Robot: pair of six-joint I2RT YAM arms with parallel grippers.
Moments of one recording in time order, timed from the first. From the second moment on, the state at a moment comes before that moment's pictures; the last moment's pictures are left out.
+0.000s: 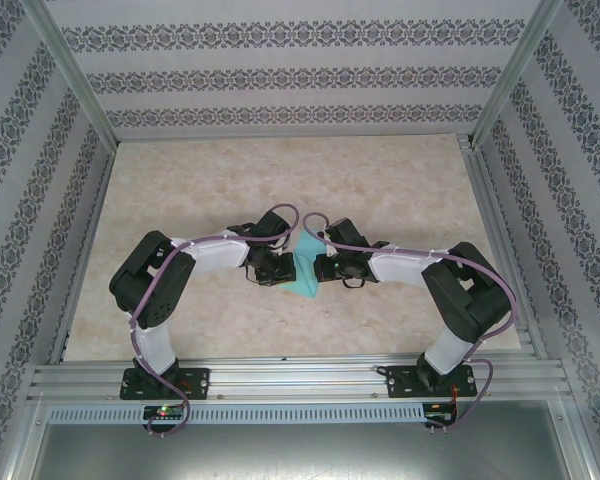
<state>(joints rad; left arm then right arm) -0.62 1.84 1.05 -0.43 0.37 -0.74 0.60 1.67 0.79 -0.12 -0.22 0.46</state>
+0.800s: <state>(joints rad) -0.62 1.85 1.06 -0.43 0.37 -0.74 0.60 1.67 0.81 -0.16 -0.22 0.44</state>
